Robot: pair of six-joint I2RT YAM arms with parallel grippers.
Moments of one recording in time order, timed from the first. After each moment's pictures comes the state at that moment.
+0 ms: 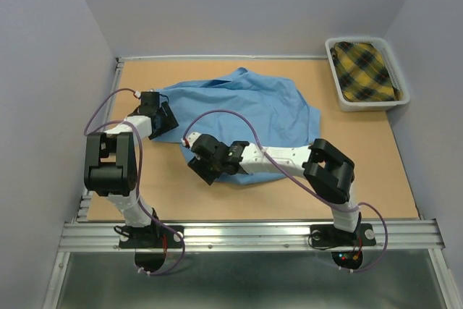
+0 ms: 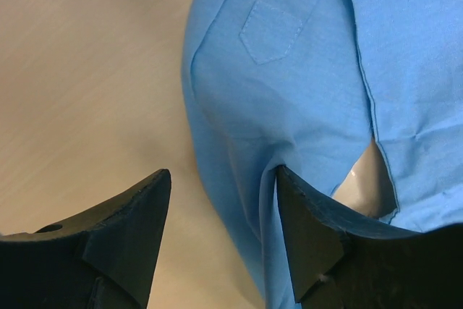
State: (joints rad) left arm -0.02 1.69 0.95 -0.19 -0.06 -0.46; right arm 1.14 1.97 1.44 -0.40 0.16 0.16
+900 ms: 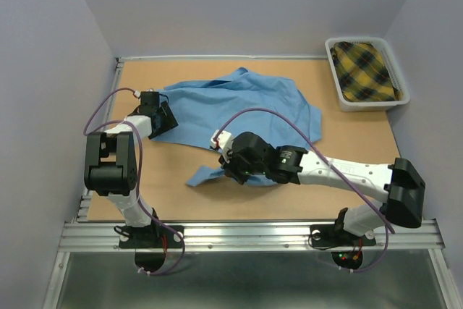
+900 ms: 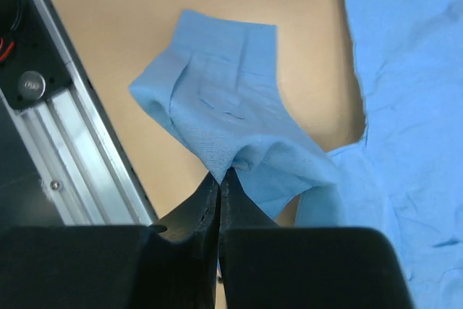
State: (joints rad) left arm -0.02 1.70 0.95 -0.18 -0.07 -0.46; right arm 1.14 1.47 1.12 -0.36 0.00 0.07
